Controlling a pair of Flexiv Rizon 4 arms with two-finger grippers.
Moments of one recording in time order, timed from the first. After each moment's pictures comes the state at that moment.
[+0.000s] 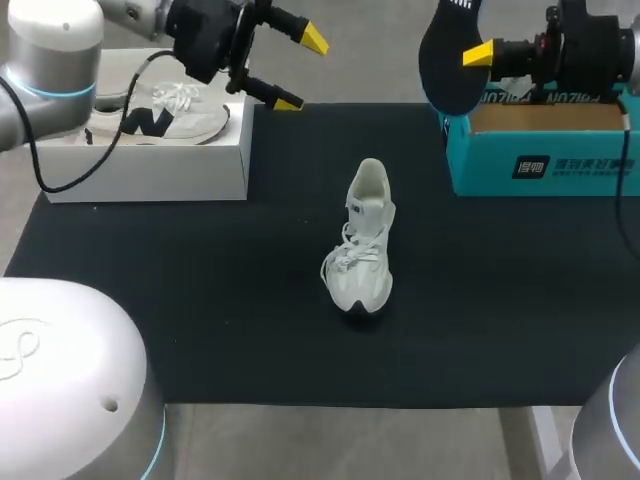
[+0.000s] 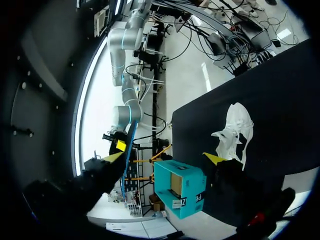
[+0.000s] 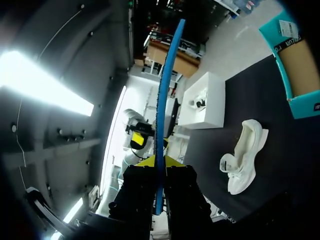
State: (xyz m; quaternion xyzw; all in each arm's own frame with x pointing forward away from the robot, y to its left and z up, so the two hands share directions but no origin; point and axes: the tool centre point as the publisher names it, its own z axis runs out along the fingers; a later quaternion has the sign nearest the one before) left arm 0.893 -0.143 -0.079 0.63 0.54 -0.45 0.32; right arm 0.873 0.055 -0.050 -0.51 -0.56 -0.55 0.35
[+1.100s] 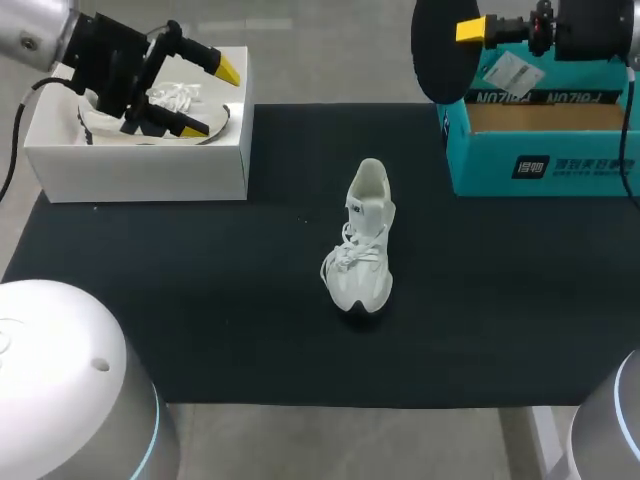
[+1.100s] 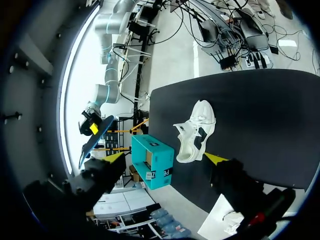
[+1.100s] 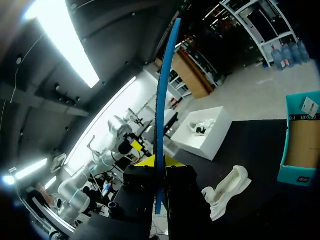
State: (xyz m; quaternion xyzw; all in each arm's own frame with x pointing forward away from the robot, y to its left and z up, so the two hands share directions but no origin) left arm 0.866 -0.035 -0.099 0.59 0.65 -0.34 0.34; right arm 0.883 0.068 -0.023 -0.39 -0.66 -0.61 0.18
